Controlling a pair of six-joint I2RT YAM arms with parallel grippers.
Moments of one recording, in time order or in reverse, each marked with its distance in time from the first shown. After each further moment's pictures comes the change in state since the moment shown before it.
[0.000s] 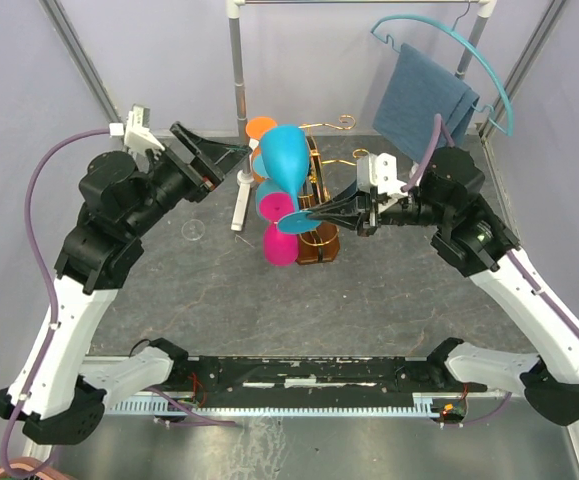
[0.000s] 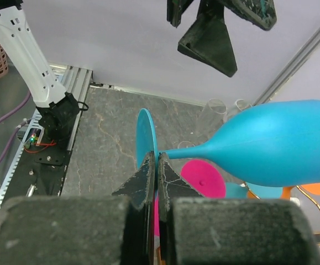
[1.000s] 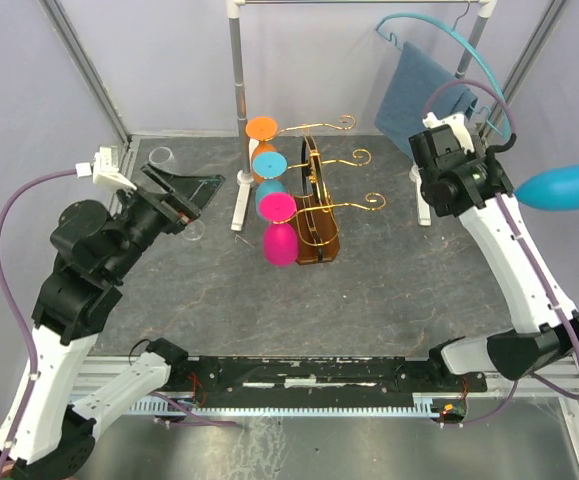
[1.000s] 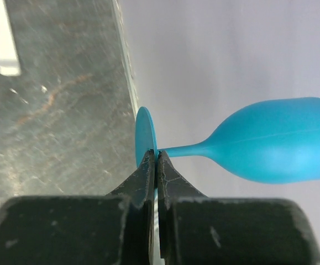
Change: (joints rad) left arm 0.000 -0.219 -0.156 -0.045 -0.126 0.053; right arm -0.280 0.251 0.295 -0.969 1.804 0.290
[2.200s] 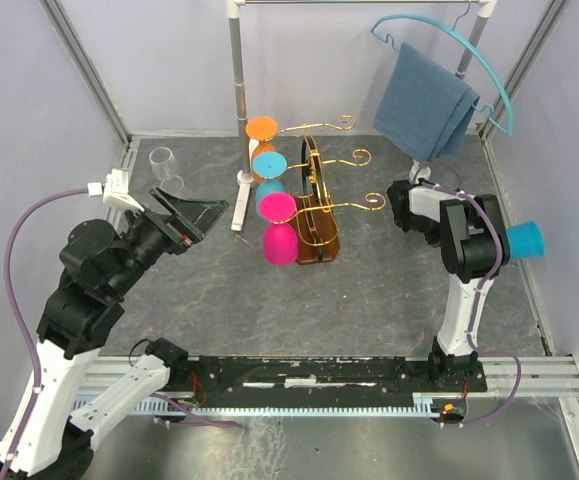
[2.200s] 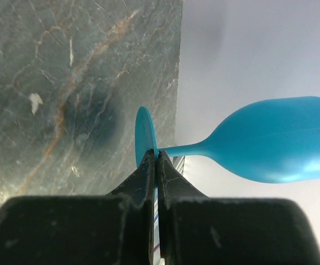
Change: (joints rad) left arm 0.000 -0.116 -0.126 -0.022 0.050 0.000; right arm -0.238 0.657 -0.420 0.331 0.137 0.205
